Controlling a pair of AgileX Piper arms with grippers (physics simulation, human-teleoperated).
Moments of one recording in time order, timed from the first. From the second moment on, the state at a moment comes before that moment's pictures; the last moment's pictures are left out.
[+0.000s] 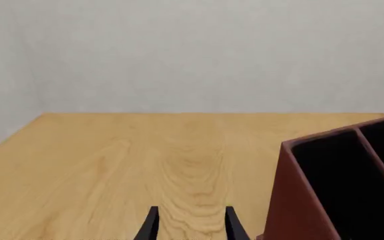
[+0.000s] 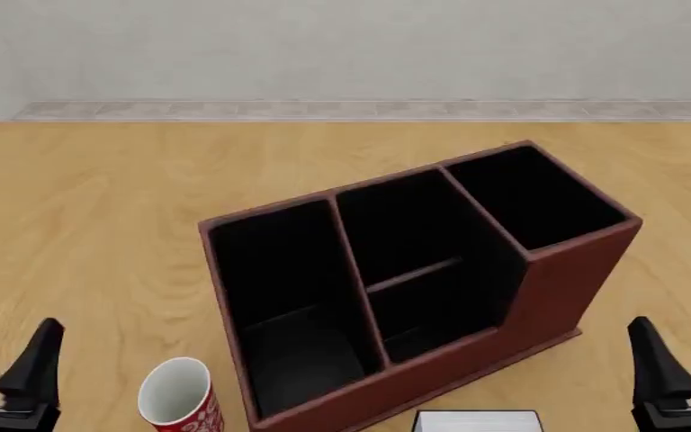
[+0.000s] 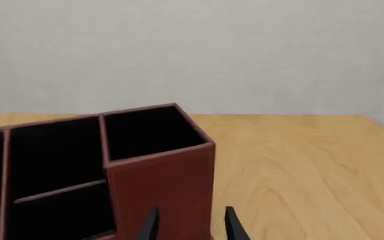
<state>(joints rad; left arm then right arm) 0.00 0.00 0.00 0.00 0.00 0.00 0.01 0.00 -0.01 0.00</state>
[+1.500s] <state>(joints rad) 0.03 0.00 -0.04 0.07 0.12 0.50 0.56 -0.62 0.67 -0.20</state>
